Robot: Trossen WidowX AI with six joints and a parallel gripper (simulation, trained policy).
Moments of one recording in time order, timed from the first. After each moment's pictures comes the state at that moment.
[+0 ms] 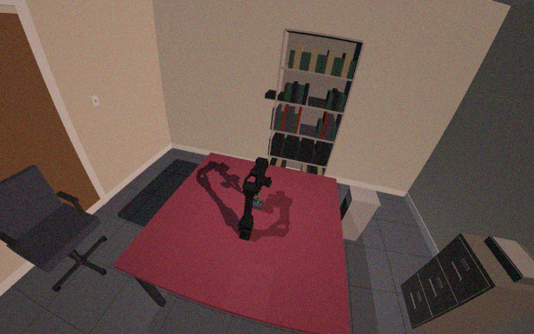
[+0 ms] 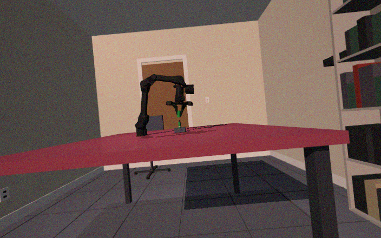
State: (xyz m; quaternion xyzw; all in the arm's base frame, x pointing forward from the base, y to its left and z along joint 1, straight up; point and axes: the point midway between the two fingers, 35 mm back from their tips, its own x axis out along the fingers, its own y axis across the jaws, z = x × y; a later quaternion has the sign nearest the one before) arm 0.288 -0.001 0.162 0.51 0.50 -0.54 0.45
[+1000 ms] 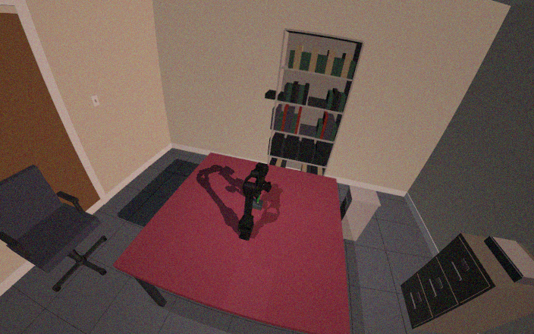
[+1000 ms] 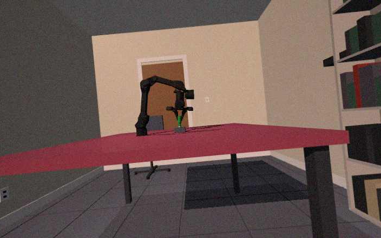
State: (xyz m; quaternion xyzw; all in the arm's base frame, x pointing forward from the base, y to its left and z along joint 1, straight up) arm 0.288 -0.003 0.122 0.52 0.50 -0.54 0.44
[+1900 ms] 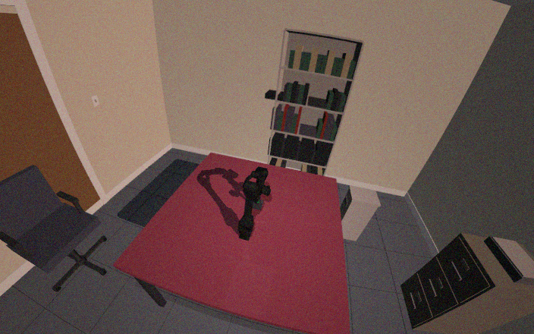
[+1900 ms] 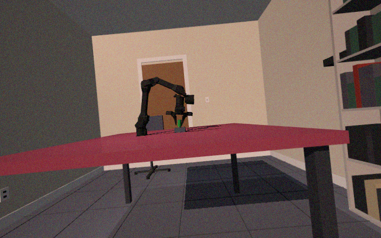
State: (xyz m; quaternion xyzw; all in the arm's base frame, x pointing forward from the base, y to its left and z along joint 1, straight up) arm 0.281 -0.003 0.088 0.50 0.52 -0.54 0.44
